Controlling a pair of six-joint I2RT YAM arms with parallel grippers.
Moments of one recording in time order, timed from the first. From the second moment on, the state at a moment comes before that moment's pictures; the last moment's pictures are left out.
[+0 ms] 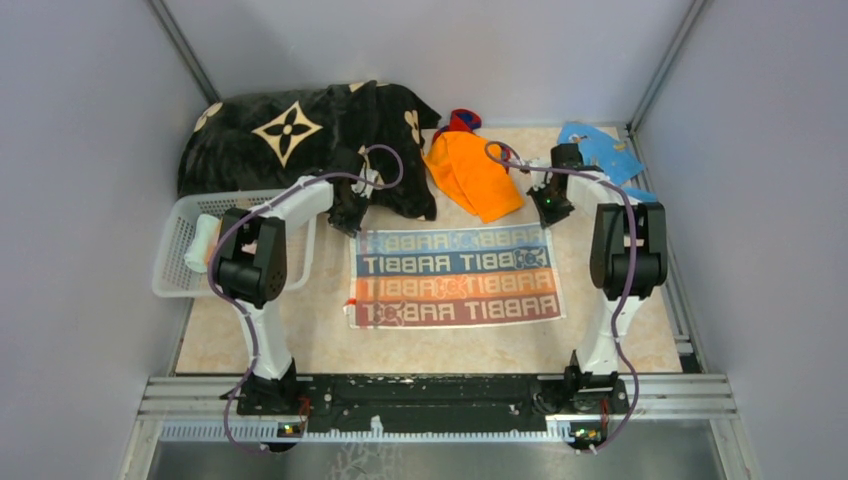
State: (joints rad) left arm -0.32 1.96 1.41 -0.68 -0.04 0.06; right arm 0.04 1.95 1.36 -0.60 -0.13 -0.45
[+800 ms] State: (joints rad) left arm -0.32 1.80 1.41 -0.55 -0.14 0.09; right arm 0.06 1.59 1.15 -0.35 -0.05 -0.32
